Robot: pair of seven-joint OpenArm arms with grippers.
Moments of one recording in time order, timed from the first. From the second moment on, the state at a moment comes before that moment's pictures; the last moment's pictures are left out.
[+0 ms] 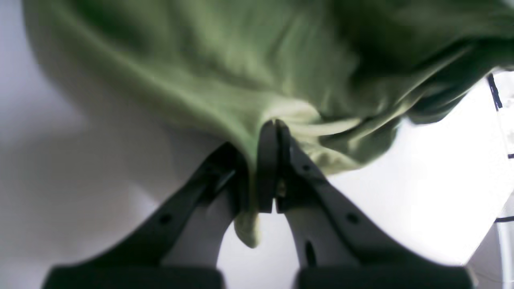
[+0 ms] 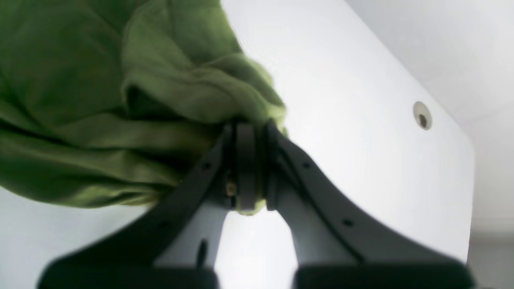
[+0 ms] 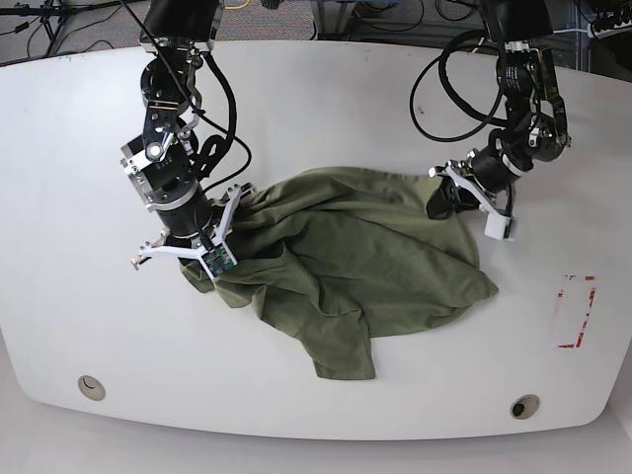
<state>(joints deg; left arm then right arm) 4.8 -9.1 -16.4 93.3 -42.6 -29.1 50.9 0.0 1.5 7.2 112.9 -13.4 36.7 -44.3</state>
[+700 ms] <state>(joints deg) -3.6 -19.1 -22.6 107.0 -42.2 -32.6 51.4 12.9 2.2 9.0 111.2 -14.0 36.6 -45.0</state>
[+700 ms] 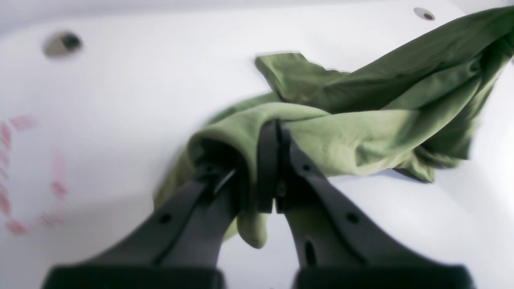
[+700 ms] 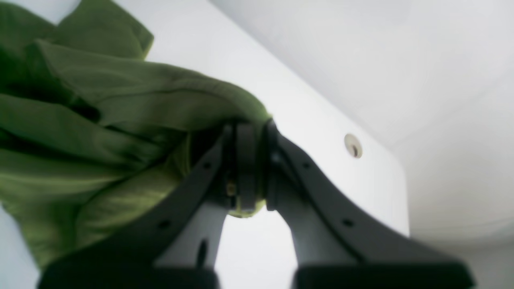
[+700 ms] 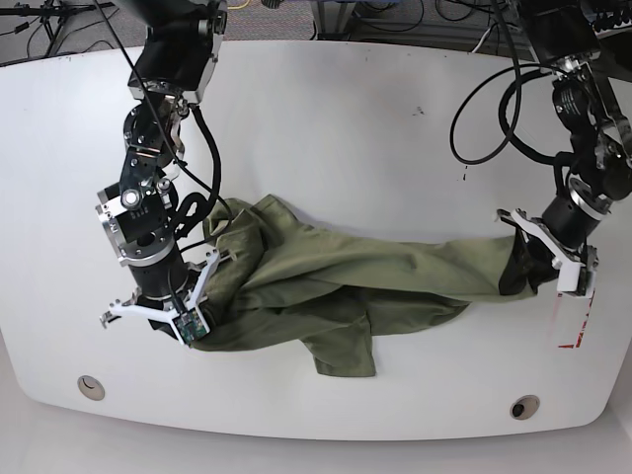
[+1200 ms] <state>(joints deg) -20.1 -24.3 -23.0 106.7 -41.8 -32.4 51.6 27.0 2.8 8.9 104.6 -14.0 36.7 -45.2</state>
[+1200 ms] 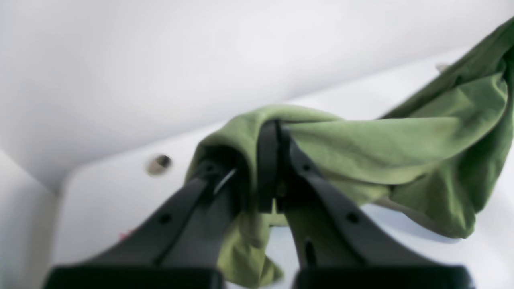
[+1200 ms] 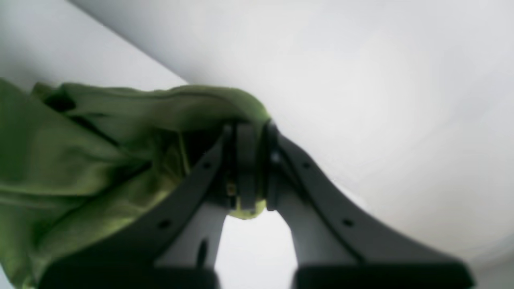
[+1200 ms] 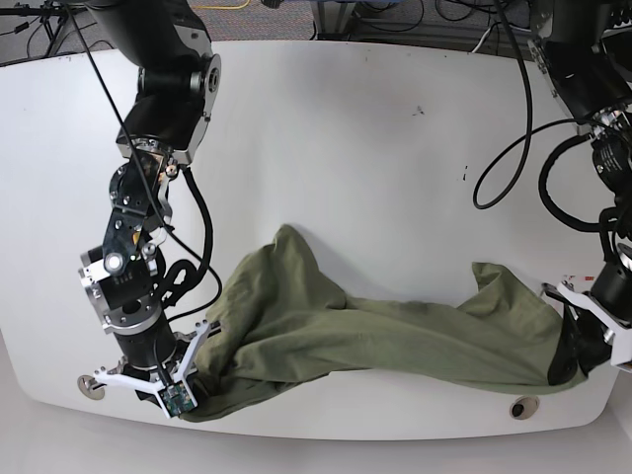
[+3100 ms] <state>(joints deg) -20.4 -29.9 -24.2 105.5 -50.2 -31.8 60.0 14.2 8.2 16.8 110.7 -13.1 39.0 -51.1</state>
